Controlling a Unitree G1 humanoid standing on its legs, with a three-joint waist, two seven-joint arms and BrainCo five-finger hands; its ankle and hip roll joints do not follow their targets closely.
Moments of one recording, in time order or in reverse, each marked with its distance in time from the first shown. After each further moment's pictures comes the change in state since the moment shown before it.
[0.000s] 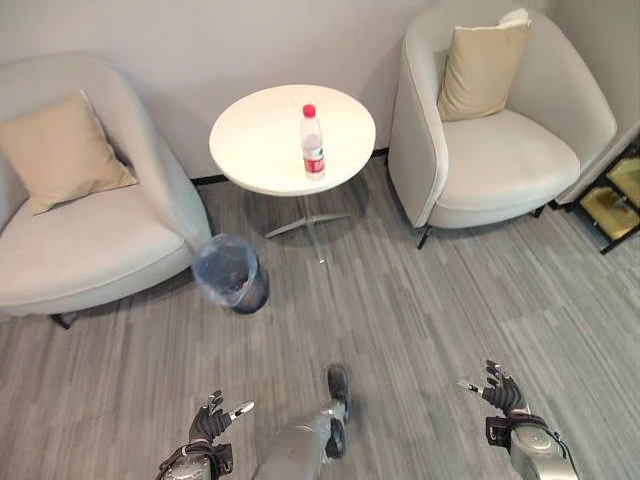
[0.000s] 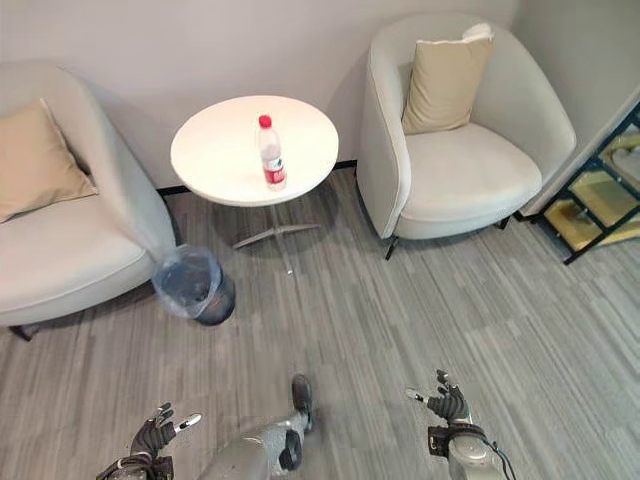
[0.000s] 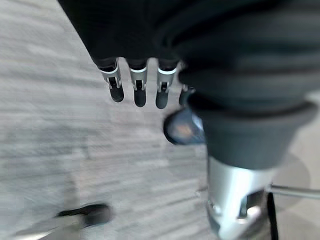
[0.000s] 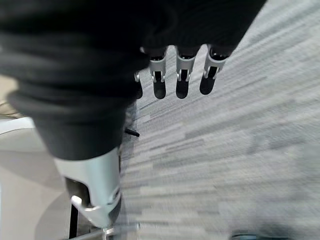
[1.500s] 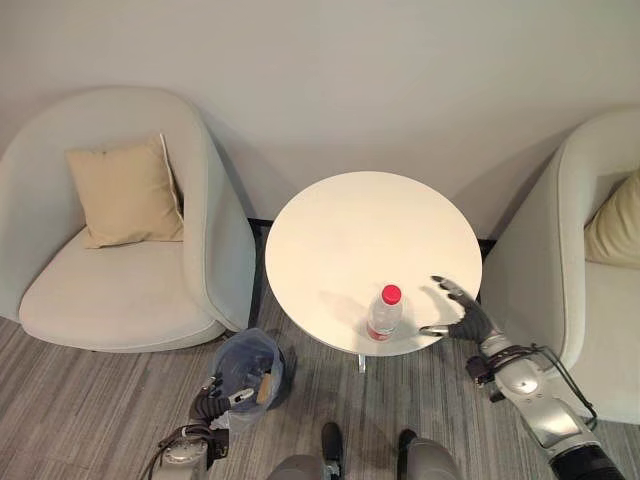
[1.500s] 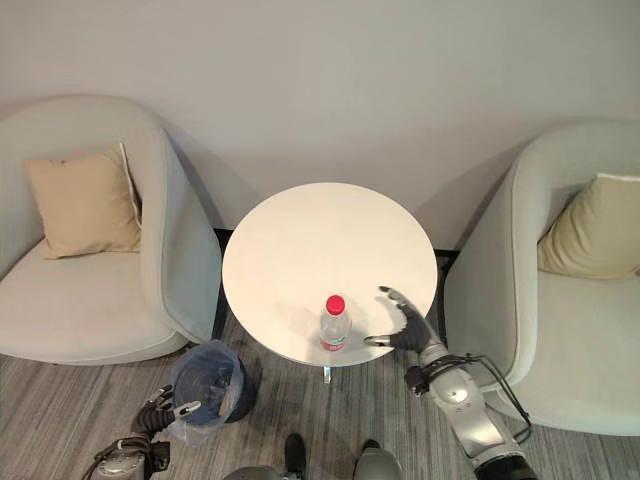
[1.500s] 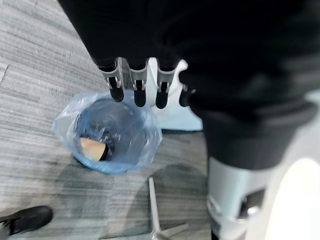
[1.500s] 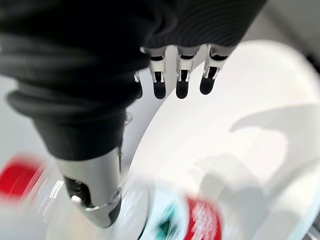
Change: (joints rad) left arm -0.080 0.049 -0.003 0.035 0.079 -0.019 -0.022; right arm -0.108 -0.177 0.226 -0.485 -0.336 -0.068 0.108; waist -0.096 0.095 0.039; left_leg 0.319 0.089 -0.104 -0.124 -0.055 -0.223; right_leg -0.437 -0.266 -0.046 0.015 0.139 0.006
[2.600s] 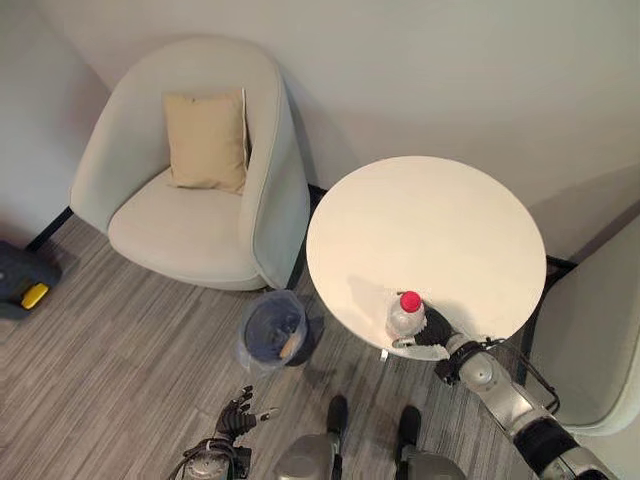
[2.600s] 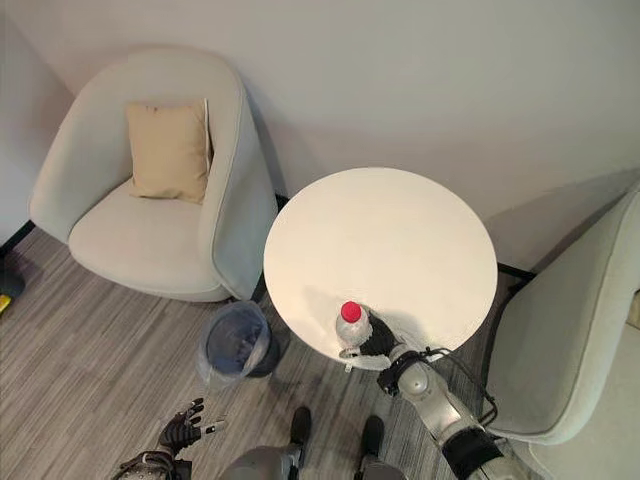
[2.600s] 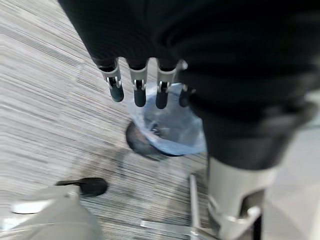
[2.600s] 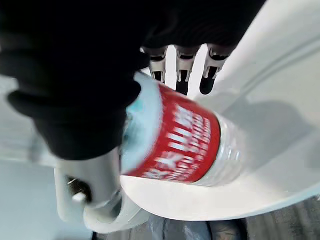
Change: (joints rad) left arm 0.041 -0.058 -0.150 -0.035 0.038 0.004 -0.013; right arm -0.221 0.095 0.139 0.287 0.012 0.024 -0.059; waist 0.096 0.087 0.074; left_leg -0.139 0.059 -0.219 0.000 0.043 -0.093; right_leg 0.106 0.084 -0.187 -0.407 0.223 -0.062
